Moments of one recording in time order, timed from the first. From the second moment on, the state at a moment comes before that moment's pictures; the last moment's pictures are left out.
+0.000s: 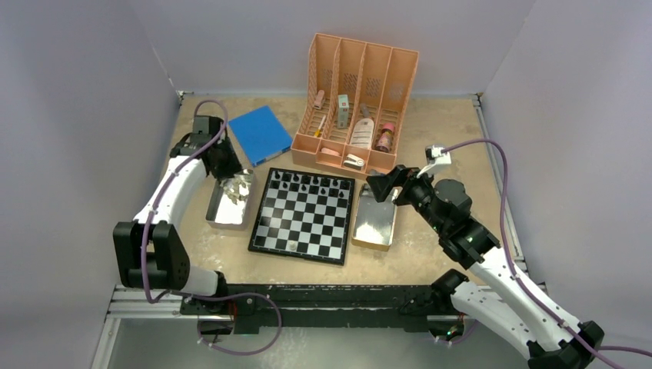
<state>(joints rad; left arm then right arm) -0.06 1.41 1.15 -0.70 0.00 -0.48 0.60 0.69 0.66 -0.14 0.09 0.55</state>
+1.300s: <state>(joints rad) 0.13 1.65 1.08 -0.69 0.13 -0.38 0.60 0.67 0.66 -0.14 0.07 0.55</state>
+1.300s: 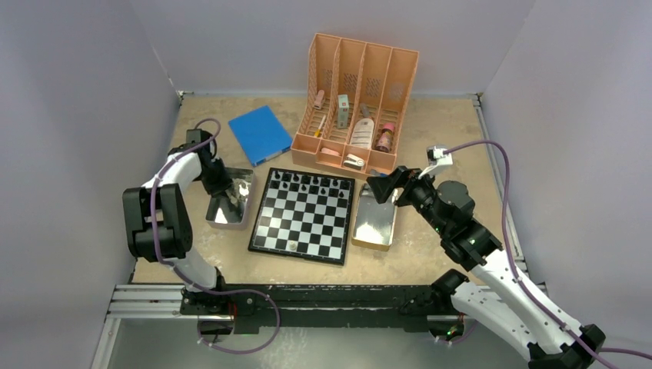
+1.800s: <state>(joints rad) 0.13 1.66 1.08 -0.70 0.13 -0.36 0.60 0.64 0.66 -0.15 0.07 0.55</state>
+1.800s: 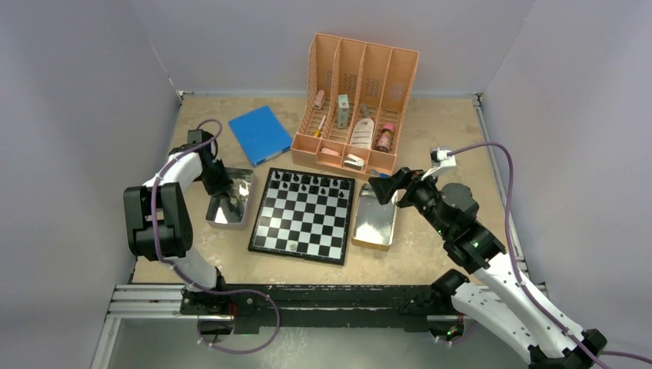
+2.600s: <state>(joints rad) 0.06 1.45 1.07 -0.78 0.17 -0.36 0.60 0.67 0.66 -0.15 0.08 0.55</state>
